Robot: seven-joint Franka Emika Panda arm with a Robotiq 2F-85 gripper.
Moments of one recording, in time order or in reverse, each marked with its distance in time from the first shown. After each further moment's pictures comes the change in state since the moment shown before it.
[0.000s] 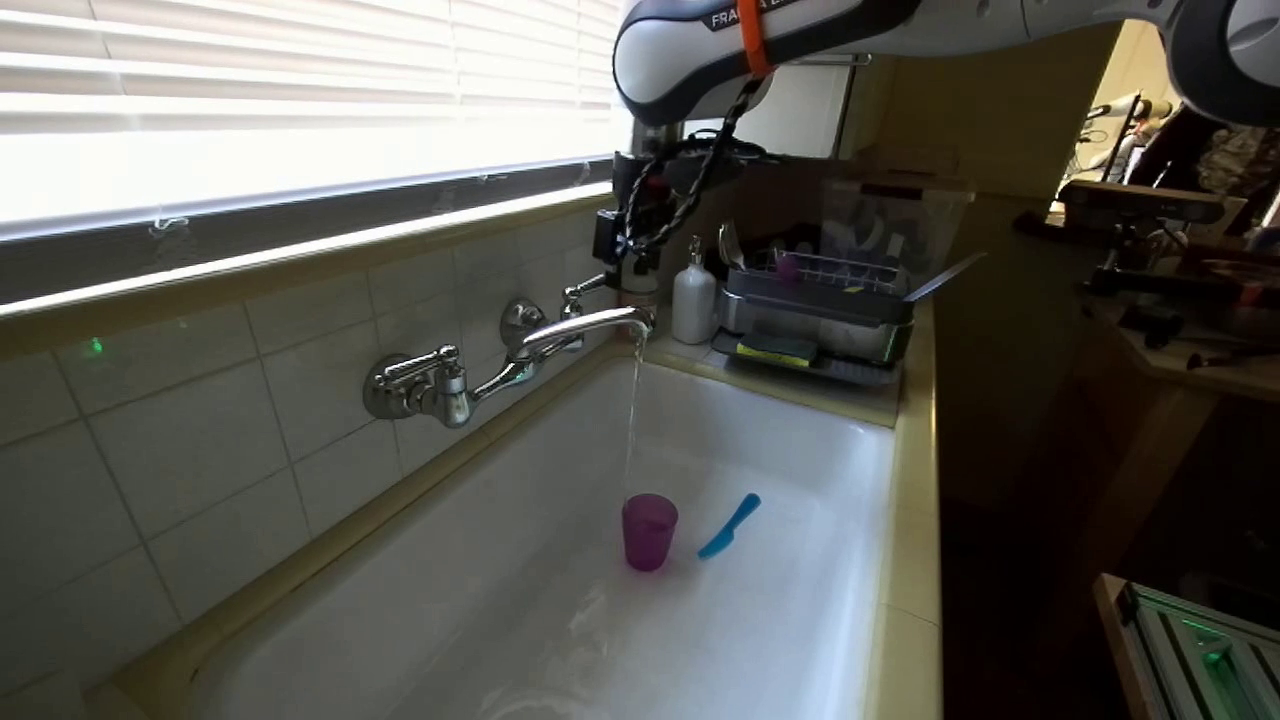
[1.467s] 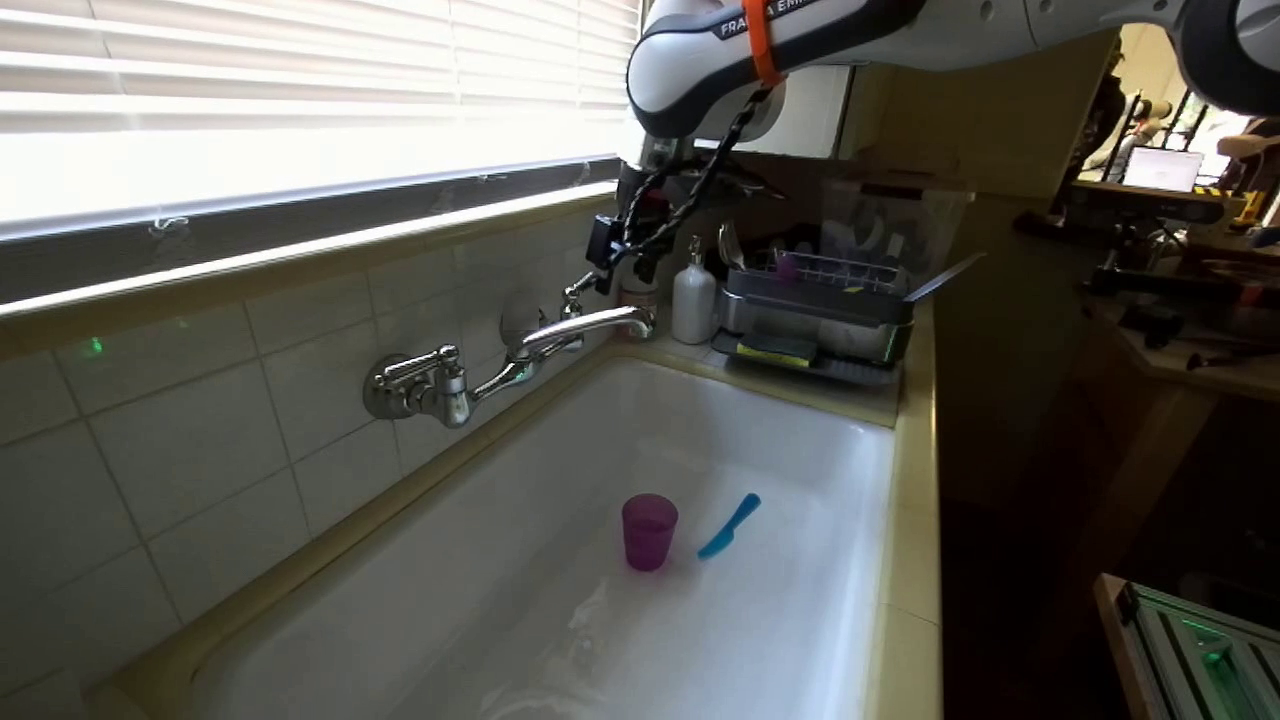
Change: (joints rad) arm -0.041 -0.025 0.025 -0.097 0.120 0.132 0.024
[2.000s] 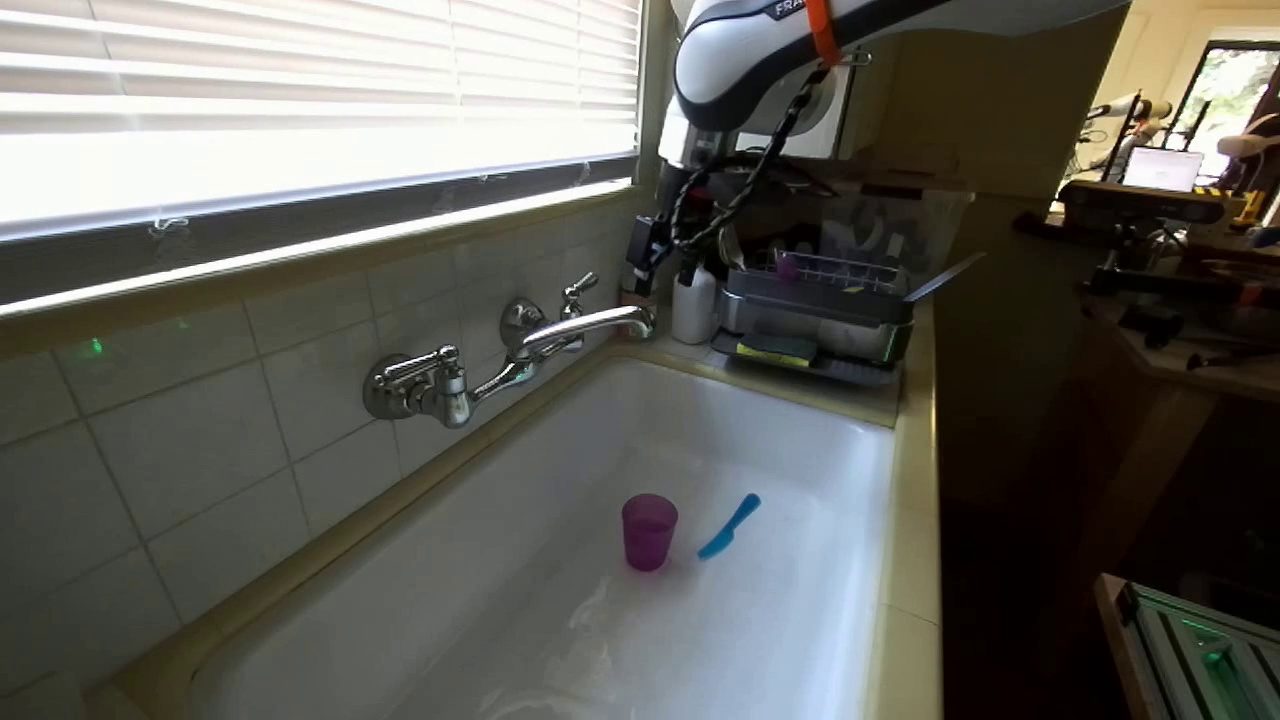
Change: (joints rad) arm -0.005 -0.167 -0.021 -0.241 -0.001 0.043 0.000
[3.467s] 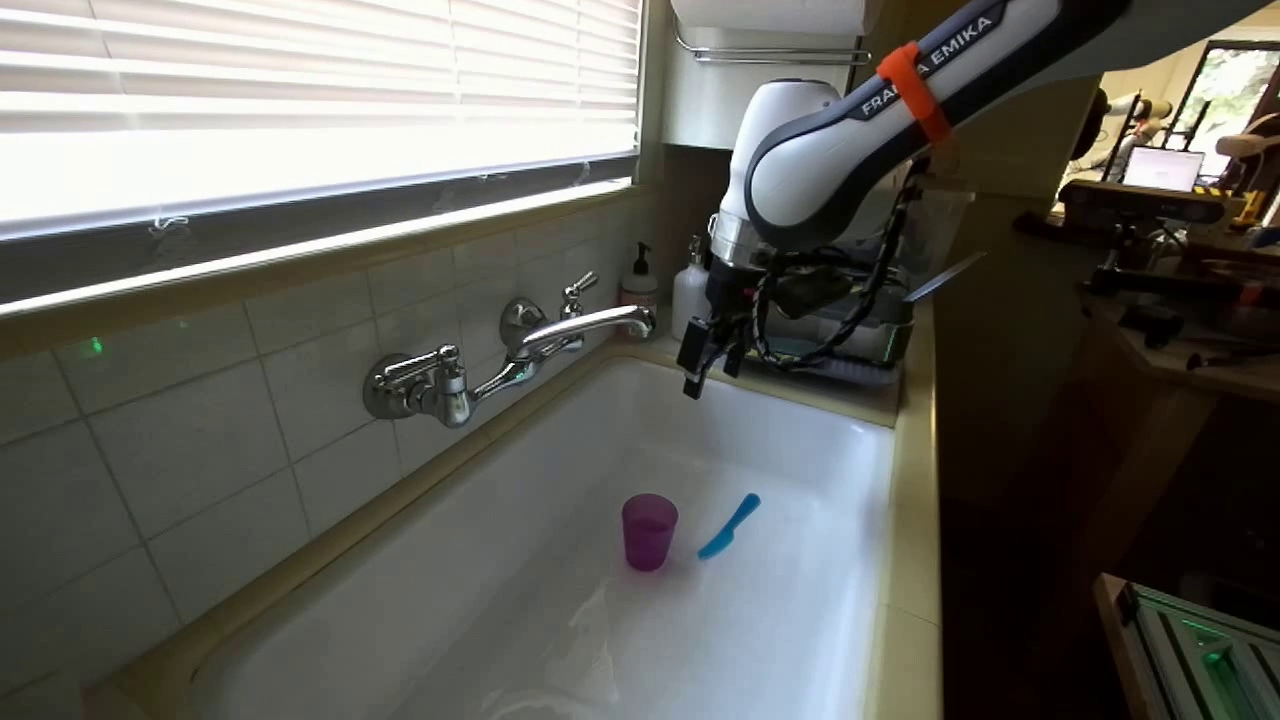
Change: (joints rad) arm 0.046 -0.208 0.017 -0.546 -0.008 0.310 0.006
